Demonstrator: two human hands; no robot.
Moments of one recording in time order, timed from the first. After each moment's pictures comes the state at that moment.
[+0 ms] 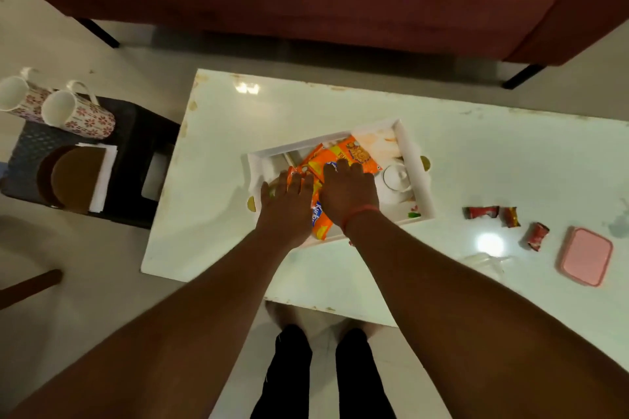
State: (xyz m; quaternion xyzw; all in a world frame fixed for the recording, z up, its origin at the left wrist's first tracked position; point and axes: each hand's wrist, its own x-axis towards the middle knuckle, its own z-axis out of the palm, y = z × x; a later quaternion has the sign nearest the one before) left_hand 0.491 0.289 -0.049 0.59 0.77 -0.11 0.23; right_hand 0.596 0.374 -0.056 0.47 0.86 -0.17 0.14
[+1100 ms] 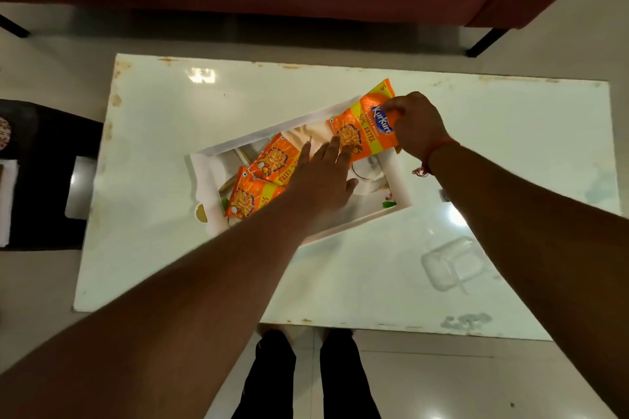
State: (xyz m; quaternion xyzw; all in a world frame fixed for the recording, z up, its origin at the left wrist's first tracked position) left_hand 0.560 0.386 -0.098 0.72 0.66 -0.07 0.23; right_hand 0.713 0.516 -0.080 0.61 0.72 -0.33 -0.05
